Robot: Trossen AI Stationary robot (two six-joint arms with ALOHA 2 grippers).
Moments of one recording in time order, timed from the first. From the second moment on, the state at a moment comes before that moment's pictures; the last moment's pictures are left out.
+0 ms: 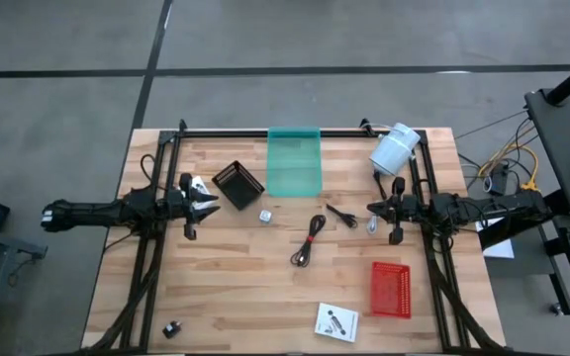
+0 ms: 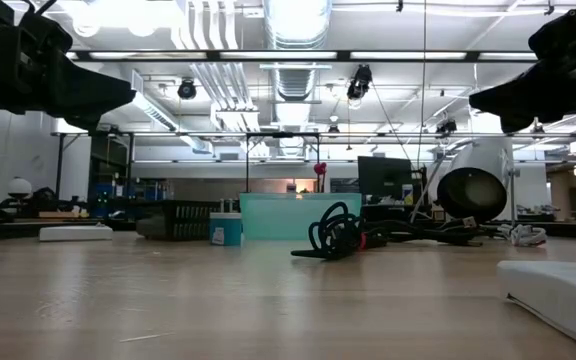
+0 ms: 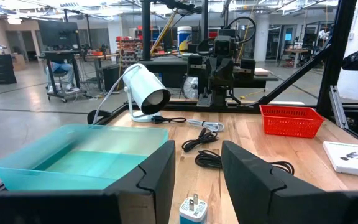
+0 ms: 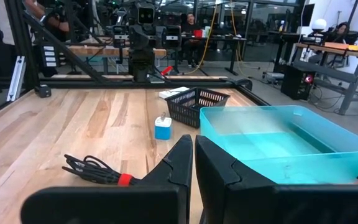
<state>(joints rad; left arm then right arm) -0.01 0.08 0.01 0.07 -0.16 0.01 0.14 0.11 0.01 0.05 0.29 0.00</state>
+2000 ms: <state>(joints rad) -0.01 0.08 0.01 0.28 -0.16 0.01 0.14 0.11 0.01 0.22 0.29 0.06</state>
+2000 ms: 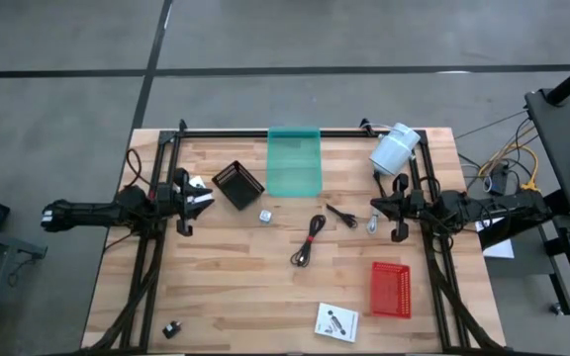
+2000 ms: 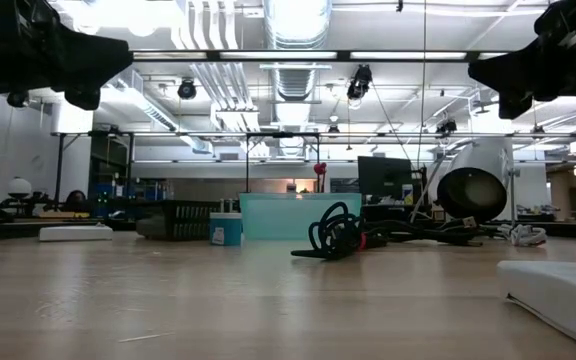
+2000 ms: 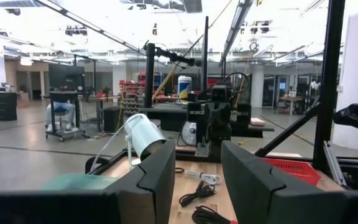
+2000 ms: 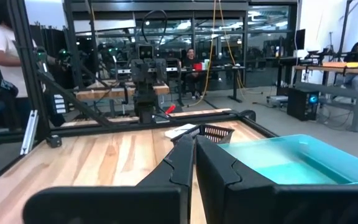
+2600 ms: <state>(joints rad) -0.01 0.10 0.01 0.29 -0.17 0.11 0.14 0.15 0.01 0.23 0.29 -0.05</state>
